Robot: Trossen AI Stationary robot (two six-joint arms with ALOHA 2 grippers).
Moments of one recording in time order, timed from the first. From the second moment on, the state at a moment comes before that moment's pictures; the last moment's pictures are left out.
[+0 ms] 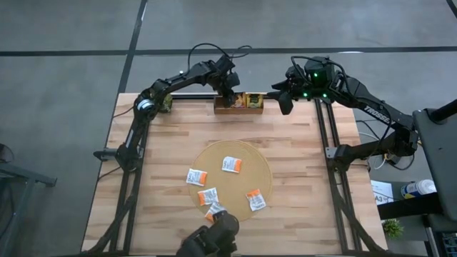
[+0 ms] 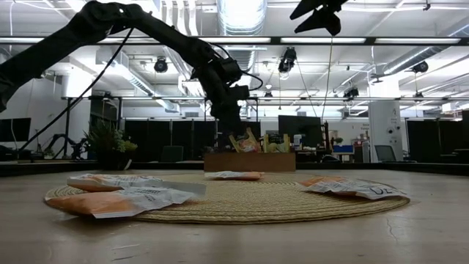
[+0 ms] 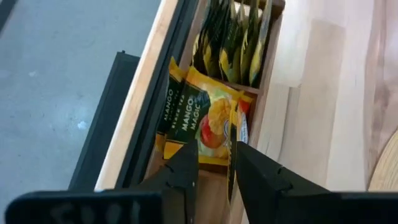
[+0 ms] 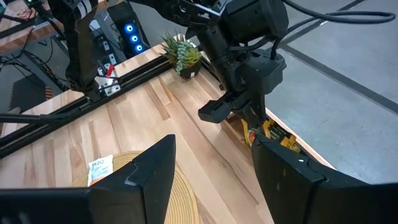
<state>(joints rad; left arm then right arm) 0.68 2.19 2.02 -0.81 0.25 0.34 -0.53 1.21 1.39 -0.67 -0.16 0.20</state>
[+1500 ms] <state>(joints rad) 0.69 1.91 1.54 -0.57 0.17 0.02 -0.53 1.21 1.32 -0.67 -0.16 0.15</state>
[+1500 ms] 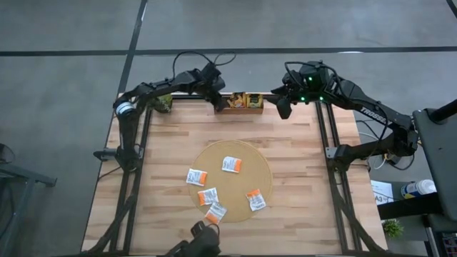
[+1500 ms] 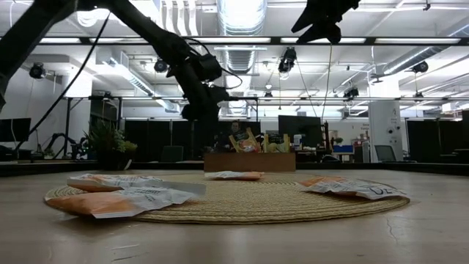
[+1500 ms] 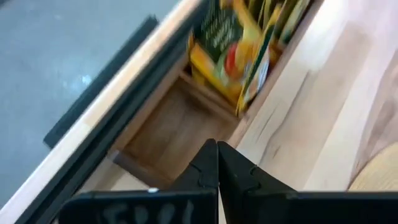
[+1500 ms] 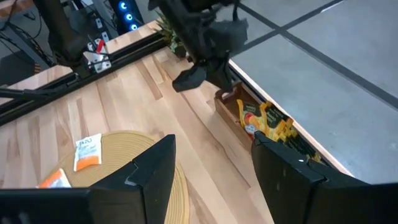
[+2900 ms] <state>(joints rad) 0.65 1.92 1.44 -0.21 0.11 -0.25 -0.53 1.21 1.33 -0.66 -0.16 0.18</state>
